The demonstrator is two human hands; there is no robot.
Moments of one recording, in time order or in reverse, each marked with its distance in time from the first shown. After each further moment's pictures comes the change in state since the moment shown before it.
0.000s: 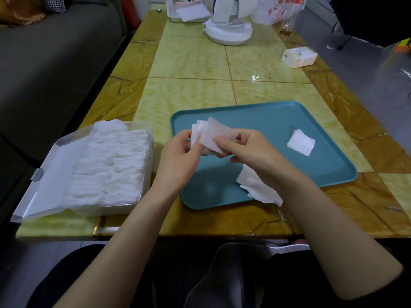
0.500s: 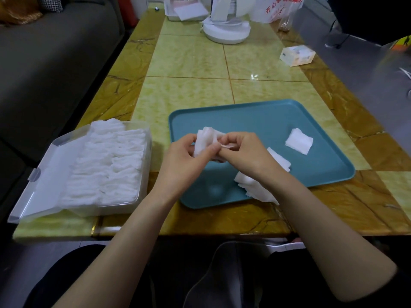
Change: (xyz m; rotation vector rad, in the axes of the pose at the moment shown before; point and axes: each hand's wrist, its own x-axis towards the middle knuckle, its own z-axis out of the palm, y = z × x) left_hand -0.009 0.002 0.002 0.019 -0.114 0.052; right_hand 0.004 0.009 0.006 -0.242 0.093 -0.079
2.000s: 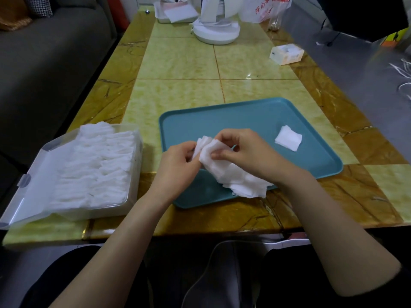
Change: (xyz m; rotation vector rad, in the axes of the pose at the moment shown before) left_hand 0.005 -0.010 0.010 0.179 -0.075 0.079; right_hand -0.005 0.007 -0.030 -0.207 -0.147 -0.266
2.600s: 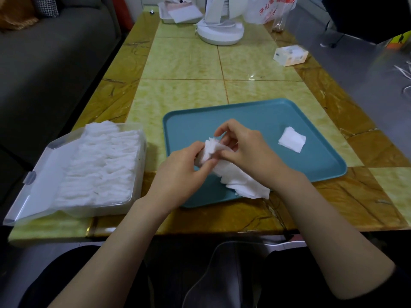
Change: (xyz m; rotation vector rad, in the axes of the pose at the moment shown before) left_hand -0.013 0.006 -0.006 0.309 -0.019 0.175; right_hand 0.004 0.006 0.010 -0.104 0.141 -0.055
